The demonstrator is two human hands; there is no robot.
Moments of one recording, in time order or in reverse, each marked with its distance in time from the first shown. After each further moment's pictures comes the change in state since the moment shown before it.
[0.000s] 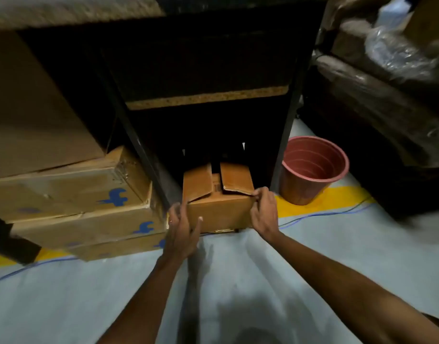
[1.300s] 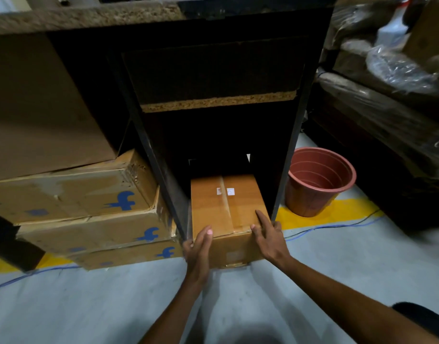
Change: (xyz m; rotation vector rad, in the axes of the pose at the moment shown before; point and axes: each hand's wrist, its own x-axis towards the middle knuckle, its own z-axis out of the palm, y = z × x) left_hand -0.042 0.003 0.035 -0.562 0.007 -0.373; right_hand -0.046 -0.001 -0.007 0.013 -0.322 0.242
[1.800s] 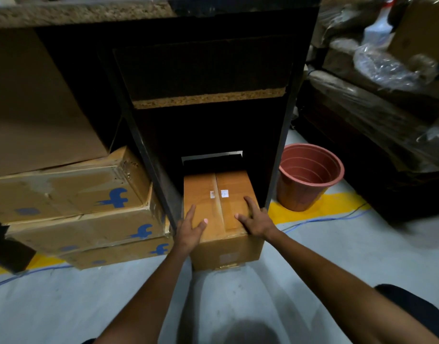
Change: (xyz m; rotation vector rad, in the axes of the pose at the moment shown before) left_hand 0.057 0.021 -0.007 0.390 -0.119 0.027; right_hand 0.034 -0.025 -0.013 -0.098 -0.200 0.150
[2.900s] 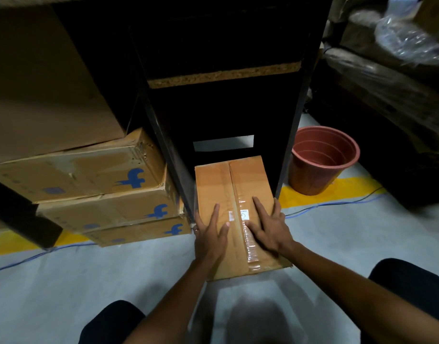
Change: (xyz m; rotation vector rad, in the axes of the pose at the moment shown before) left_hand -0.071 -0.018 0.028 0.238 0.060 0.100; right_hand -0.055 0.042 0.040 -0.271 0.106 -0.224
